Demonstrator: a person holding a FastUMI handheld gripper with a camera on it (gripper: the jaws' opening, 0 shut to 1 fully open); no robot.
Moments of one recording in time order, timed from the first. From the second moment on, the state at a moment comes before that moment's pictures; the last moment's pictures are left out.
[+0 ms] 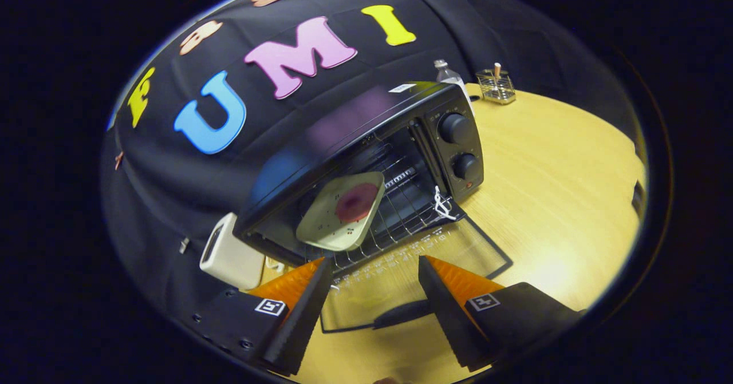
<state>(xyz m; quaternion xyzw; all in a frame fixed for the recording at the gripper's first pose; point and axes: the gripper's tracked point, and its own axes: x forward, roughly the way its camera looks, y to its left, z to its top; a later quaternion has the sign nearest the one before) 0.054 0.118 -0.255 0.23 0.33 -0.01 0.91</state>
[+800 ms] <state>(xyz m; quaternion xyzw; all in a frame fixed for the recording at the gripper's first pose) -0.025 0.097 -0.348 -0.04 0.44 0.04 0.90</state>
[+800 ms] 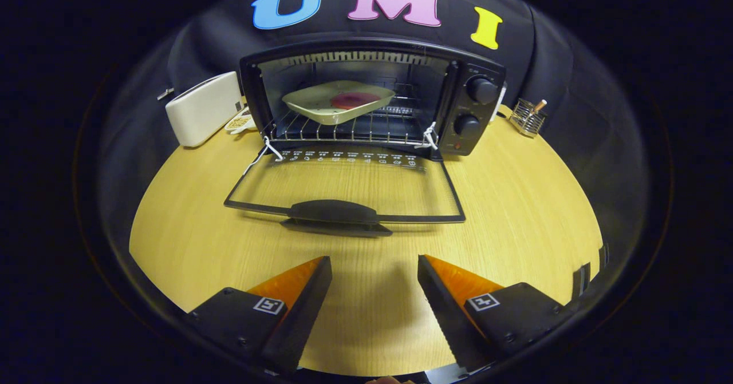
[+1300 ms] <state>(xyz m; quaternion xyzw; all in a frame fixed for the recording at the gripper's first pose) 0.003 0.115 -0.366 -0.02 0.45 0.06 0.89</state>
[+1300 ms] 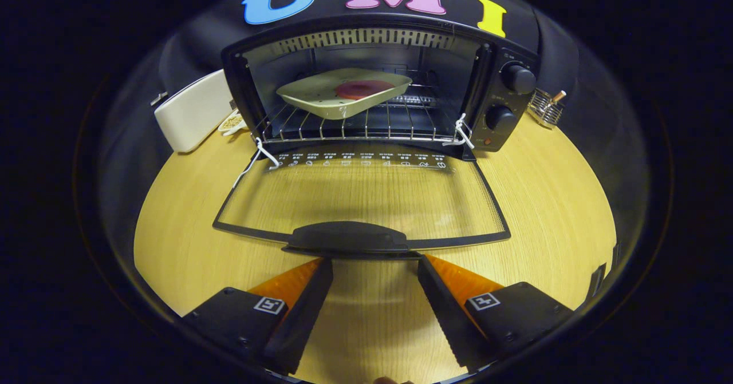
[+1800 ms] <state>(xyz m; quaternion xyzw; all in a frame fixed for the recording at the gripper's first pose) 0.001 0.121 -0.297 0.03 0.41 0.07 0.91</state>
